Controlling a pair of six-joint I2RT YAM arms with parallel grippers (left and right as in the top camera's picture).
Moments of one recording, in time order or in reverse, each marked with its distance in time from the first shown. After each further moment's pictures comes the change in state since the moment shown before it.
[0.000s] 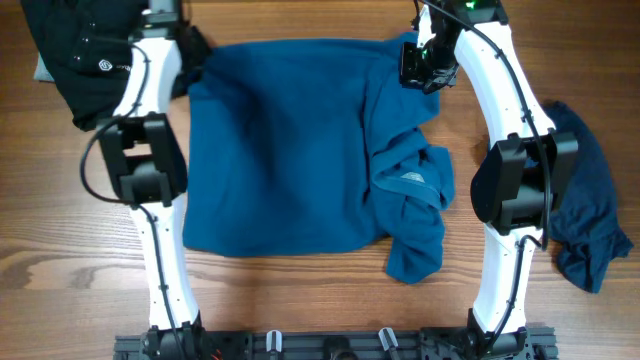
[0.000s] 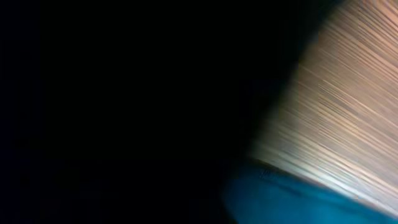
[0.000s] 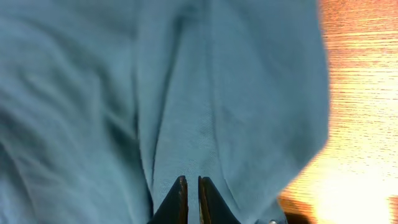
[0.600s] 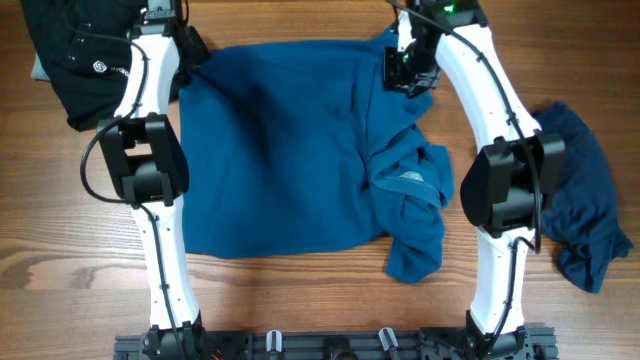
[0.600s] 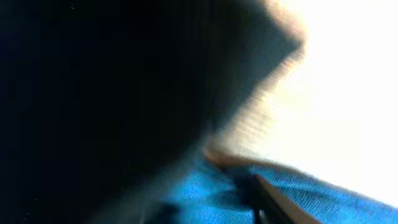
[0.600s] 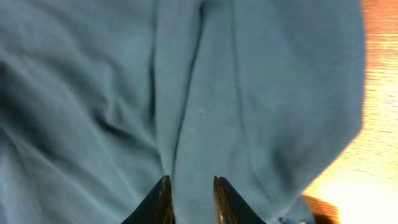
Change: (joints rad) left arm -0.024 -0.005 0.051 -0.112 -0.040 0.034; right arm 0.075 0.000 0.000 0.005 0.005 -0.007
